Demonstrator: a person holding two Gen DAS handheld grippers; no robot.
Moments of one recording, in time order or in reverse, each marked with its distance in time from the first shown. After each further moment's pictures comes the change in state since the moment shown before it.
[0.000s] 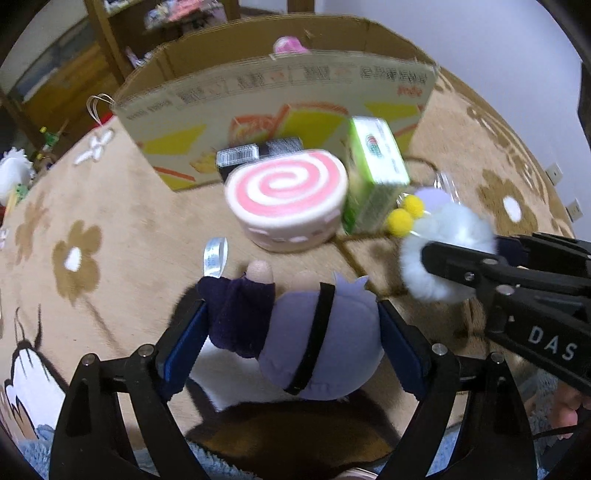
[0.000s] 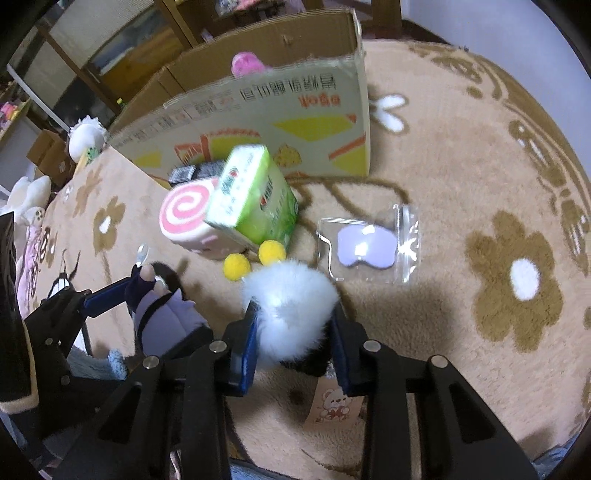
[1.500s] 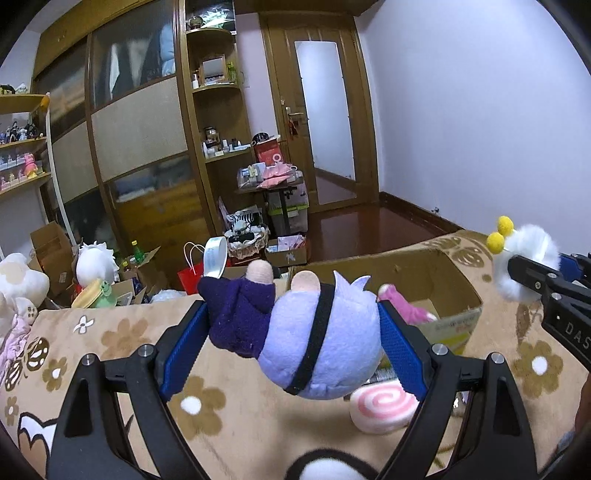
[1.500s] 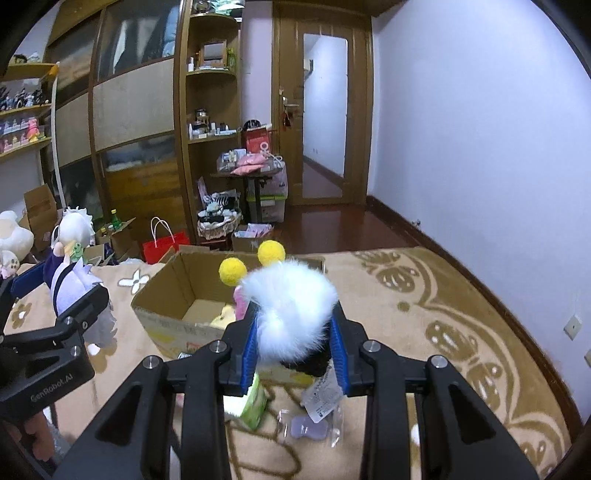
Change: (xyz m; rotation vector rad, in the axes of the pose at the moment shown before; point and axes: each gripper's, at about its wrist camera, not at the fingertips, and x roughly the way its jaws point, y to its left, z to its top) left arm -0.116 0.045 0.038 -0.088 -0.699 0.250; right arm -0.125 0.040 0.027 -0.152 -0.704 -0.231
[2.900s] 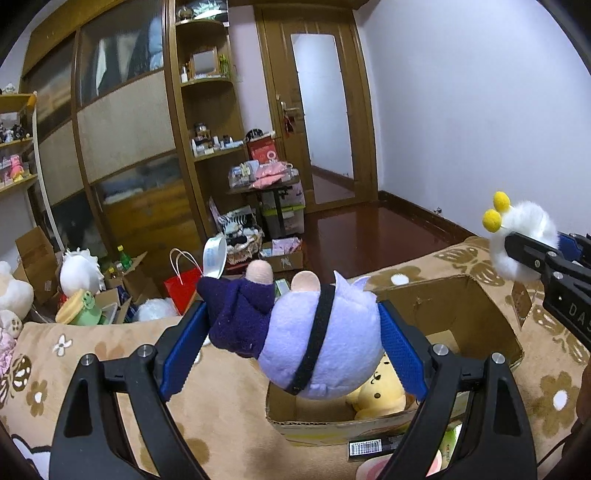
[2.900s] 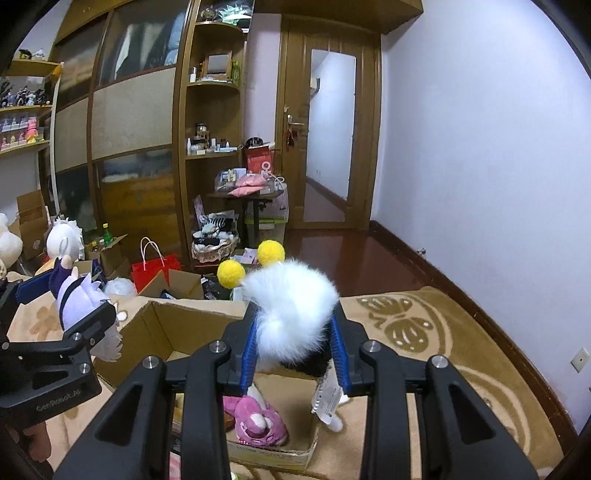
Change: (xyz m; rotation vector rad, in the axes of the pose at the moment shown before) left arm 0.090 -0.004 0.029 0.005 0.027 -0.025; right arm 0.074 -0.002 0.045 -0.030 -0.070 0.004
